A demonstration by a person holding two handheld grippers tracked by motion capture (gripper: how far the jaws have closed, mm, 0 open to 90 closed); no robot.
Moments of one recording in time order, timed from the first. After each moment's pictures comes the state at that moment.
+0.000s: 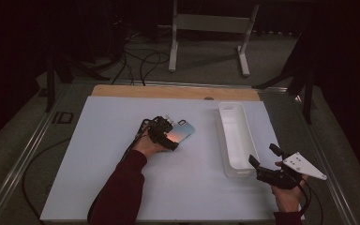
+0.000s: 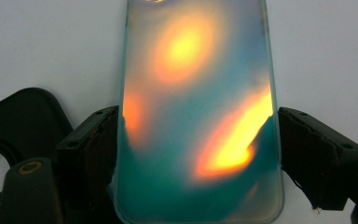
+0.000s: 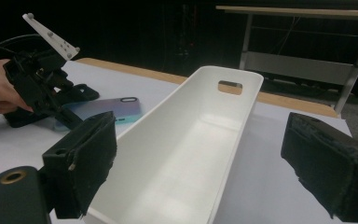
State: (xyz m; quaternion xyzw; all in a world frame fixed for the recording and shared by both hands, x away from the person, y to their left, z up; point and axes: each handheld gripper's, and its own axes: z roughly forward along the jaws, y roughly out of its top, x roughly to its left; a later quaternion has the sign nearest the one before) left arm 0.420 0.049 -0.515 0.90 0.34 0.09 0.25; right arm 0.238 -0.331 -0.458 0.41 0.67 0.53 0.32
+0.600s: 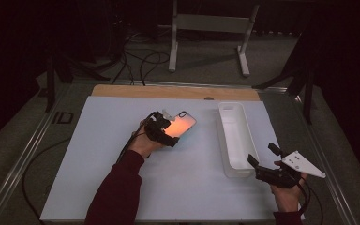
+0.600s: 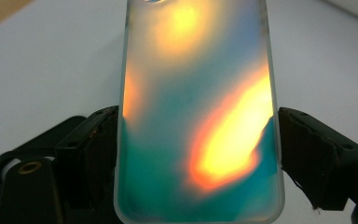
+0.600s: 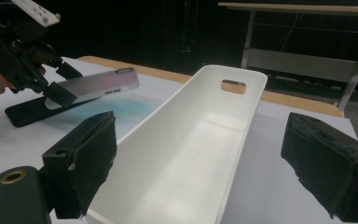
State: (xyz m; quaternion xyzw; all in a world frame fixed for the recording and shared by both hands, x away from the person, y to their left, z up) left arm 0.402 0.058 -0.474 0.88 0.33 0.13 0.30; right arm 0.240 -0.328 -0.454 0.41 0.68 0.52 0.31
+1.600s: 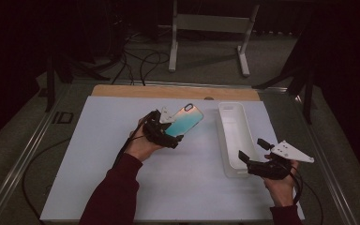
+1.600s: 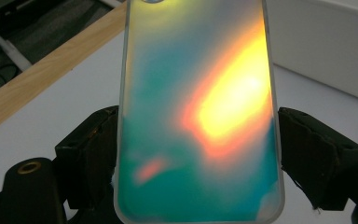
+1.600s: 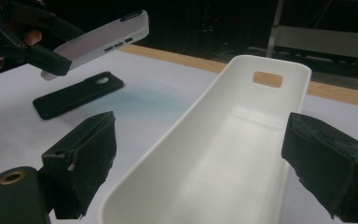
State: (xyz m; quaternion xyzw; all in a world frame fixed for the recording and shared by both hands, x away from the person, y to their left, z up) left arm 0.365 0.056 -0.431 0.87 0.28 0.18 0.38; right arm 0.263 -0.307 -0.443 0.41 0.71 0.51 0.25
